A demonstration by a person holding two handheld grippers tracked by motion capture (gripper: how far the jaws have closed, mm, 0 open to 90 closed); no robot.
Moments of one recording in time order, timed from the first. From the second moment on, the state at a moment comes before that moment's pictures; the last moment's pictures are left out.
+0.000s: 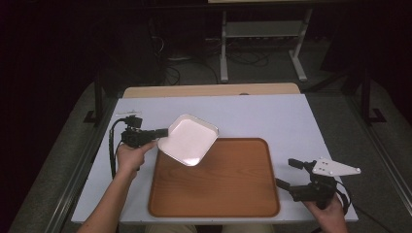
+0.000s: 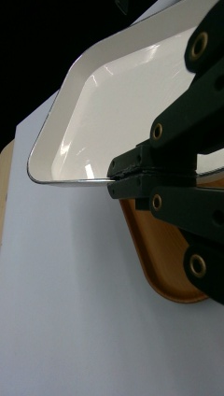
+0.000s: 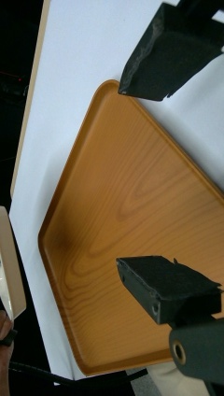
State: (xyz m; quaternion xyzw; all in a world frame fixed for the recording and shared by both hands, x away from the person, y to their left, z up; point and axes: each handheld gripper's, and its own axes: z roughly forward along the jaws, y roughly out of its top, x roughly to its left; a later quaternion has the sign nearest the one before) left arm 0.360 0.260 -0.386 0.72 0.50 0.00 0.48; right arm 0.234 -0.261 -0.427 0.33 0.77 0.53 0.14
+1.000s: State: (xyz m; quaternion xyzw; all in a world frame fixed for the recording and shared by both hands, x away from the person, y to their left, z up) left arm 0.334 0.224 -0.433 0.77 0.51 0.01 0.39; right arm 0.234 -0.260 -0.426 0.31 0.77 0.53 0.13
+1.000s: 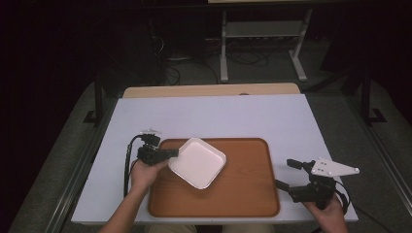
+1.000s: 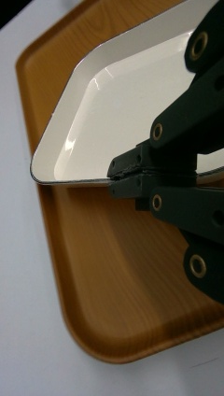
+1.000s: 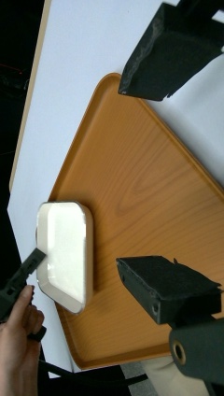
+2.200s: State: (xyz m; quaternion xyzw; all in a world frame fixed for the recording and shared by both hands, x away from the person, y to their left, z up) left arm 0.261 0.206 -0.438 0.77 0.52 0.02 0.38; right arm 0.234 -0.258 -0.425 0.32 0.77 0.53 0.13
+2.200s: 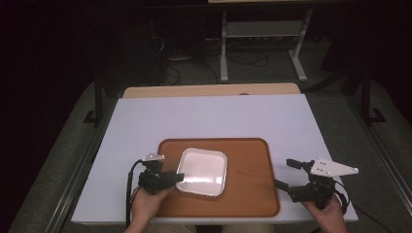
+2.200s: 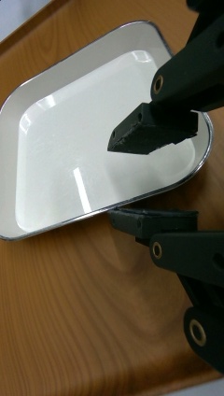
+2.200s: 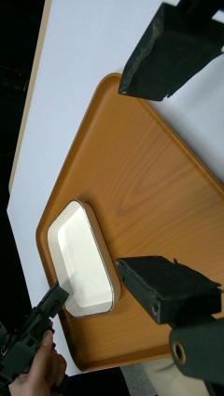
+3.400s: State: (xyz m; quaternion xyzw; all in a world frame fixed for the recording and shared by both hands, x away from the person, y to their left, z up) left arm 0.252 0.196 -0.442 0.78 0.49 0.03 0.39; right arm 0.233 -0.257 -0.425 0.32 0.77 0.53 0.14
